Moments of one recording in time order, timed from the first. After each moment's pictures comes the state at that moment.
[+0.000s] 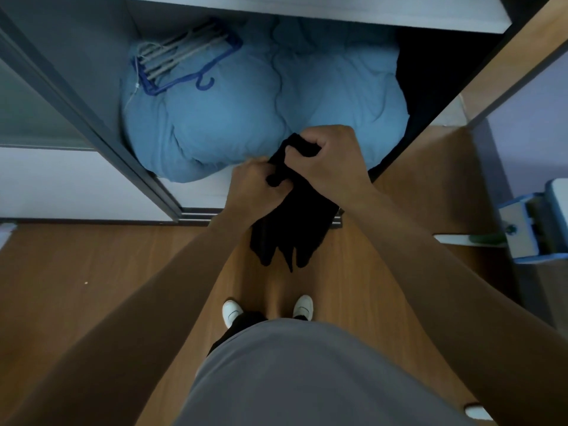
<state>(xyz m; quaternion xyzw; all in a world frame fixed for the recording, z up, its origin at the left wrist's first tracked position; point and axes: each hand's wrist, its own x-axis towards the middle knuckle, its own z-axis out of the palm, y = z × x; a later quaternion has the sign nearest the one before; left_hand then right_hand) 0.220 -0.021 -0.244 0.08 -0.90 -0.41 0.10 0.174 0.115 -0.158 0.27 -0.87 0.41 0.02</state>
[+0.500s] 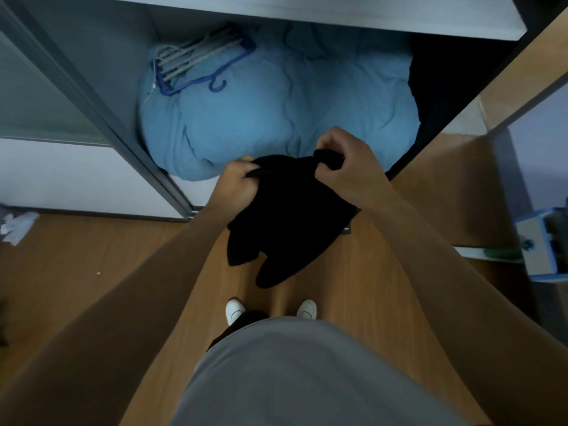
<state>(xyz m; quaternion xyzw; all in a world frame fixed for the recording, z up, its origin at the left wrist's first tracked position) 0.221 -0.050 -0.260 0.12 -0.84 -0.52 0.08 0.152 0.160 -0.176 0.27 -0.86 0.42 -0.08</state>
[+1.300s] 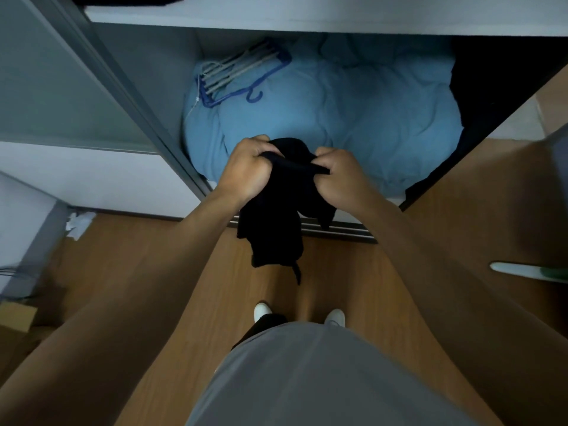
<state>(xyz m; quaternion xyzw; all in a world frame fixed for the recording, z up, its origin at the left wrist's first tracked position) 0.227 -0.068 -0.192 0.13 -0.85 -0.49 0.10 0.159 0.104 -0.196 0.34 -0.82 0.44 -0.14</state>
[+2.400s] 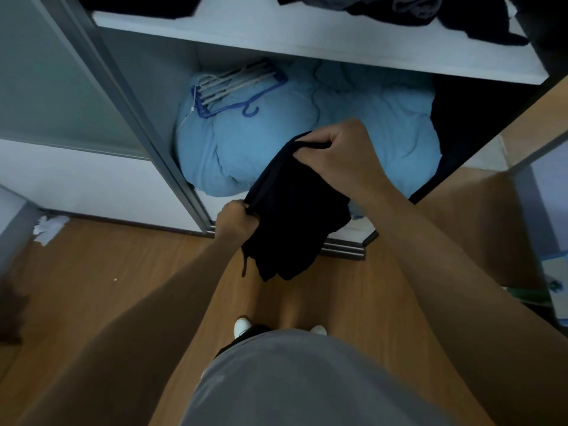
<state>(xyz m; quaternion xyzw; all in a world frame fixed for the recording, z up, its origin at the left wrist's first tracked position) 0.262 -0.080 -0.282 0.33 -0.87 -0.36 -0.02 0.176 0.089 -0.111 0.27 -0.82 0.49 -0.10</state>
